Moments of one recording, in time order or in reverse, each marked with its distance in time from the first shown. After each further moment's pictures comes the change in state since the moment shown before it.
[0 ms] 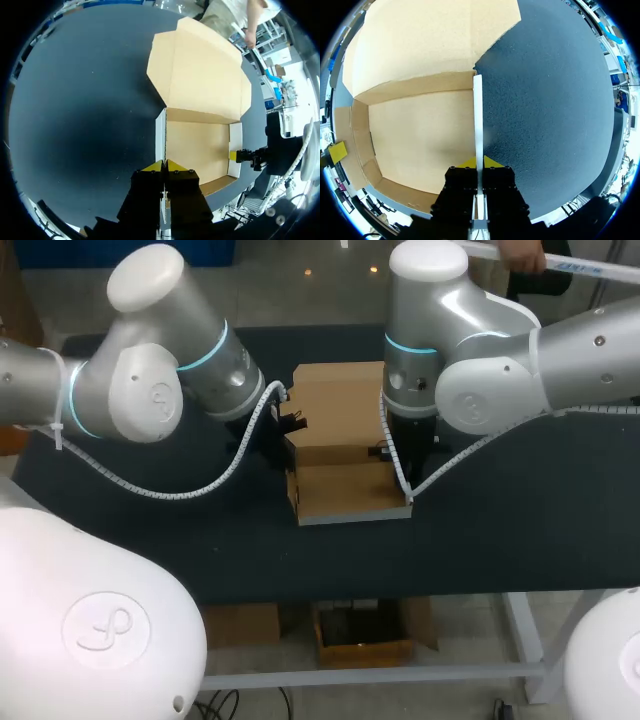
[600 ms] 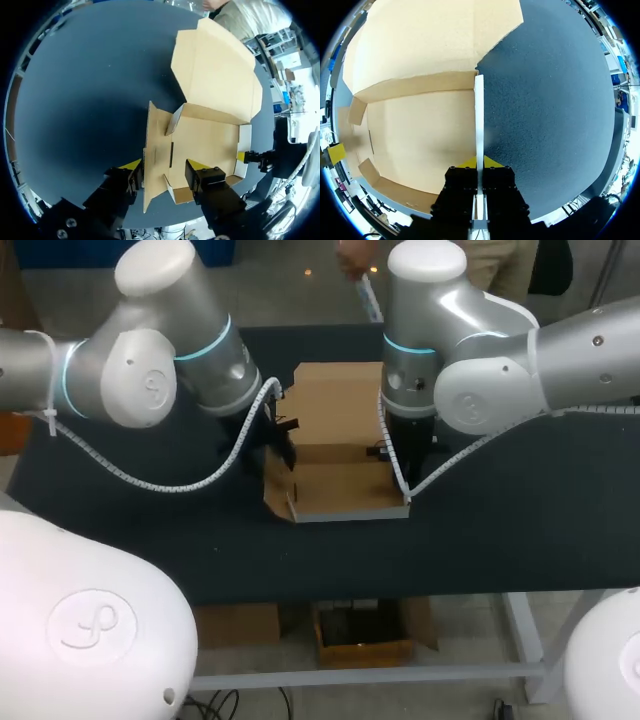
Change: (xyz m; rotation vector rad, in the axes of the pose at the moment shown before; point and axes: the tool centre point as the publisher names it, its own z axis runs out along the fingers) left arm -0.025 0.003 -0.008 -0.048 -0.046 -0.053; right arm 0.002 0.000 0.000 0.000 0.001 0.000
